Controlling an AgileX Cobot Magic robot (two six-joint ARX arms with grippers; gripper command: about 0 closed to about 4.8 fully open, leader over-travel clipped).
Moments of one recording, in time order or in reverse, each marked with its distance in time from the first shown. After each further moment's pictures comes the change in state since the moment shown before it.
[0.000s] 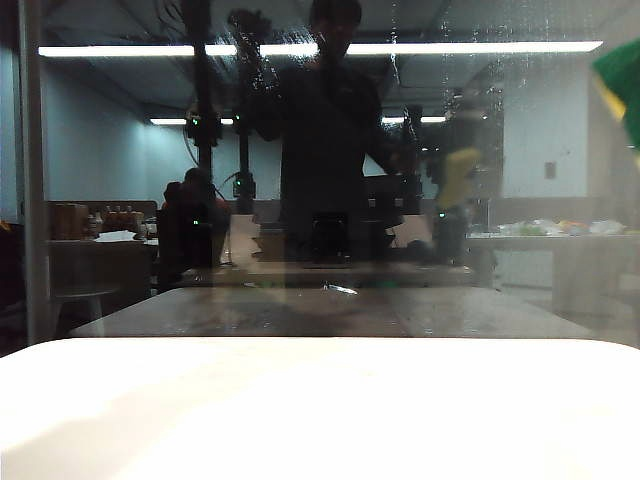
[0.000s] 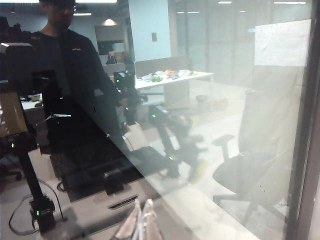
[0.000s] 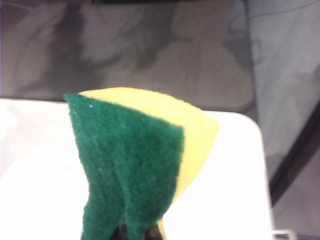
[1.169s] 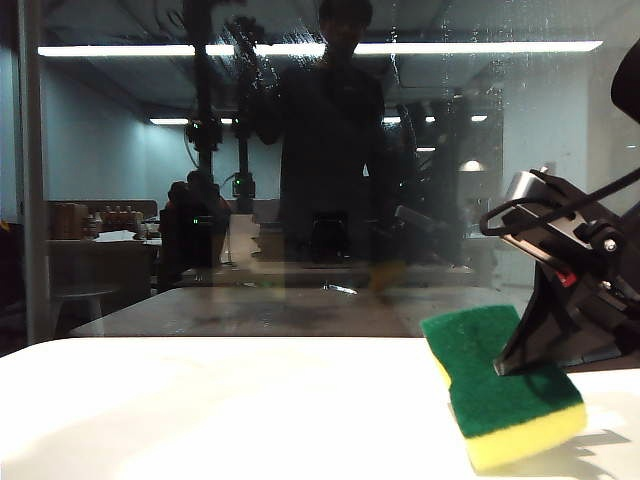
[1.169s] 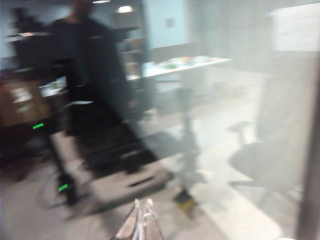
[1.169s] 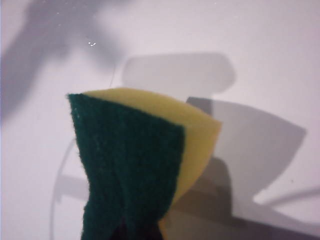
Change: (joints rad) left arm -0.001 -0.098 -0.001 -0.148 -0.092 0.042; right arm 0.298 0.687 -0.264 0.632 -0.195 0.264
